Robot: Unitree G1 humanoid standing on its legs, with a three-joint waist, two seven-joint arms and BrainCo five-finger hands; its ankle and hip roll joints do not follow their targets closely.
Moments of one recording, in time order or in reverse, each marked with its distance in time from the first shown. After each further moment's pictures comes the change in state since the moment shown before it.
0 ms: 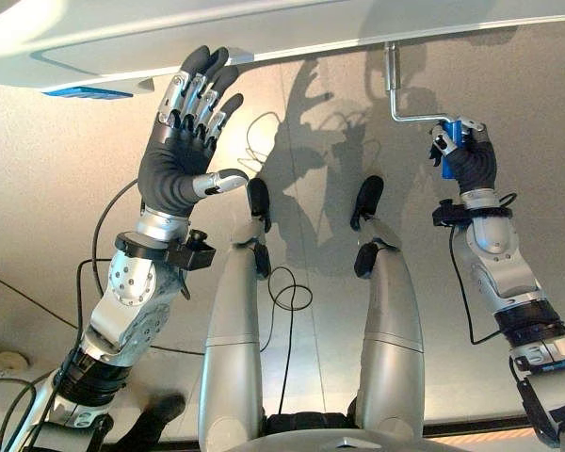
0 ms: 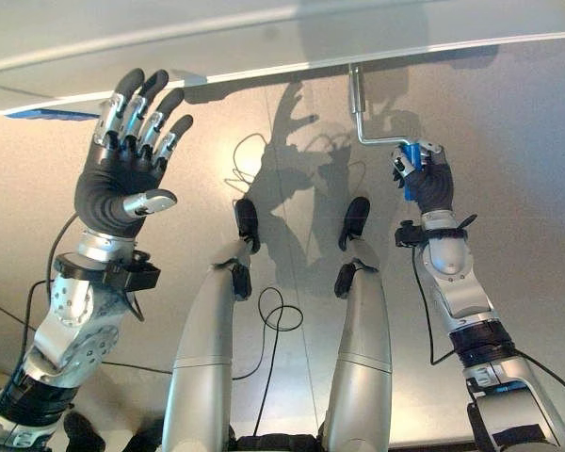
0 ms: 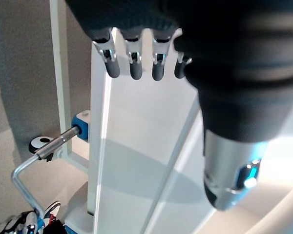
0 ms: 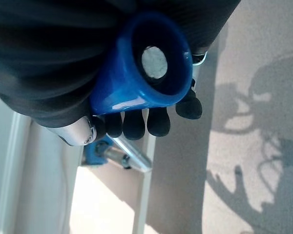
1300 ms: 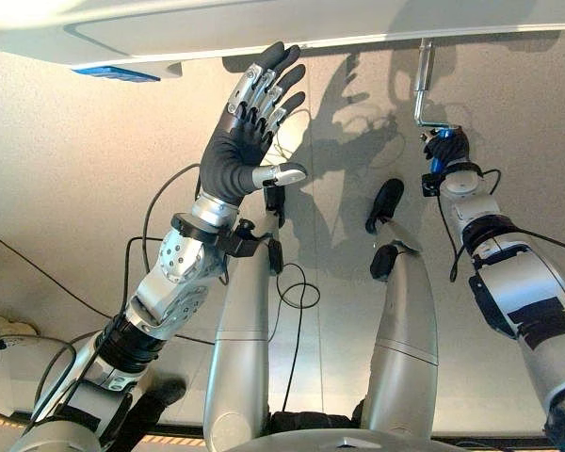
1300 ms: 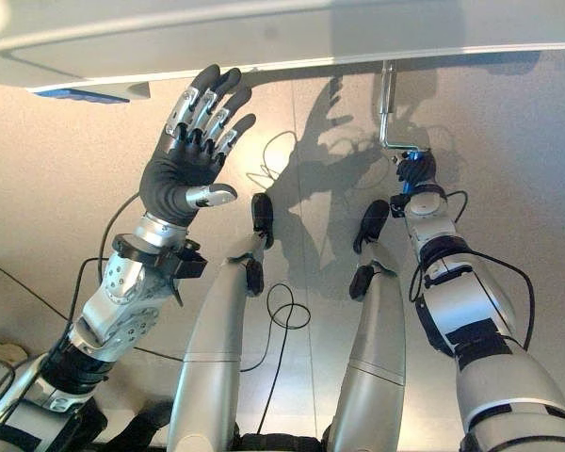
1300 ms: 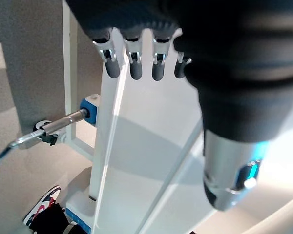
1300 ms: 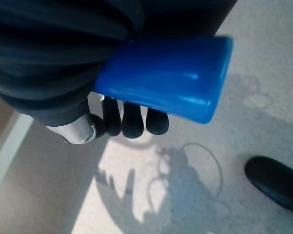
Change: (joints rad) left arm -0.204 -0.081 -0.207 0.100 -0.001 0.009 0.015; right arm -0.622 0.174 0.238 1.058 -0.074 0.191 0.022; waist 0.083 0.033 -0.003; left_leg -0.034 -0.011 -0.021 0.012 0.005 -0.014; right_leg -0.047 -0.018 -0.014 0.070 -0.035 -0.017
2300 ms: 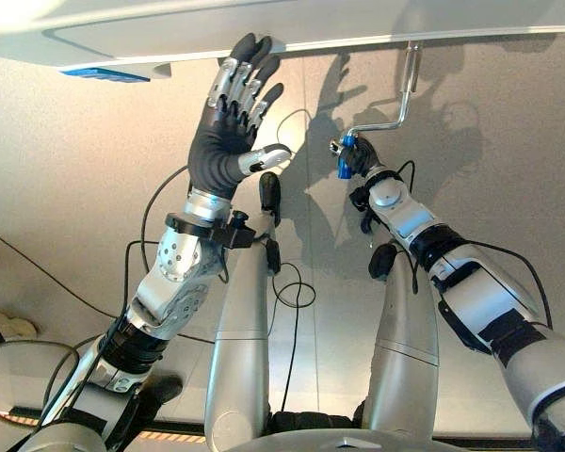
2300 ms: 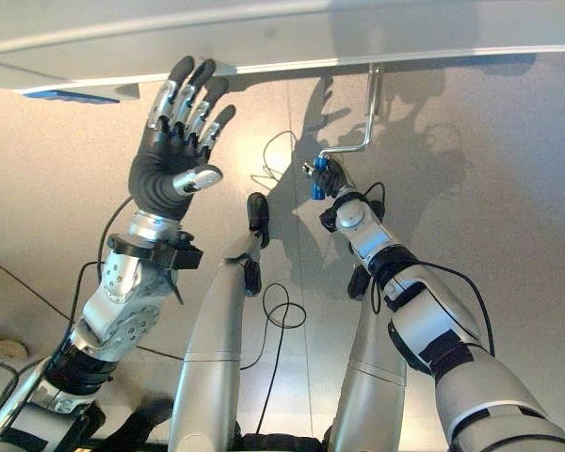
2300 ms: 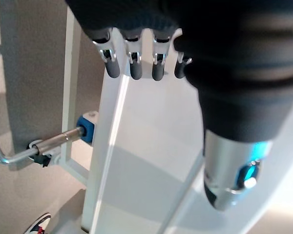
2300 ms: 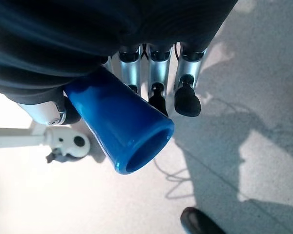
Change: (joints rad) left arm 0.032 -0.033 0.058 0.003 0.000 0.020 0.077; right arm 0.078 0.128 0.216 -0.448 -0.156 0.104 0.052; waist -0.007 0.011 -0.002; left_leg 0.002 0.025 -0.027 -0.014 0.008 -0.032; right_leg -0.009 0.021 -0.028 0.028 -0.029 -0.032
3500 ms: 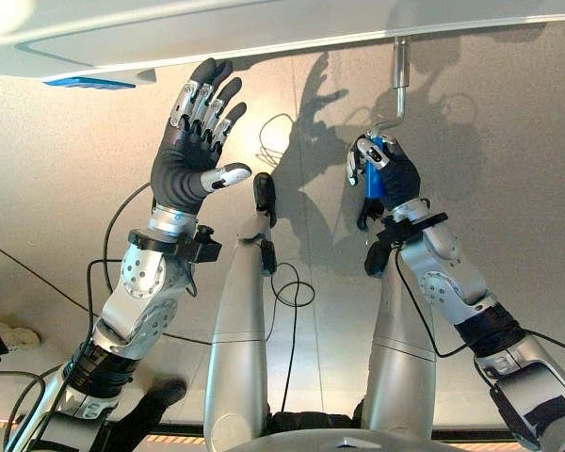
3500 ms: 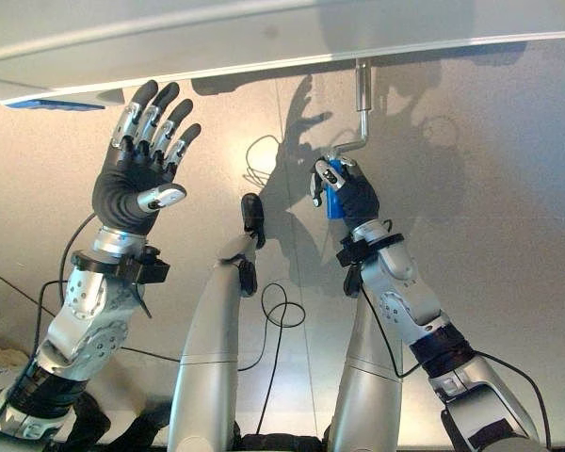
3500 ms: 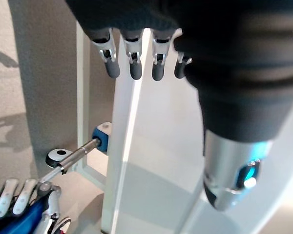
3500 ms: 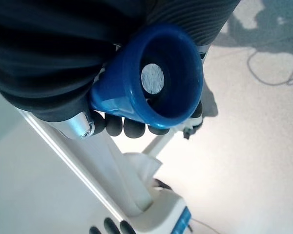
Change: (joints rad) left arm 0.146 0.098 0.109 -0.032 -0.035 -0.033 -0.087; right arm 0.558 -0.181 -0.260 -0.854 0.638 -0.219 0.187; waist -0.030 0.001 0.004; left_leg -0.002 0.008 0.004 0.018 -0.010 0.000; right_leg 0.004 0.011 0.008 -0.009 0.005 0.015
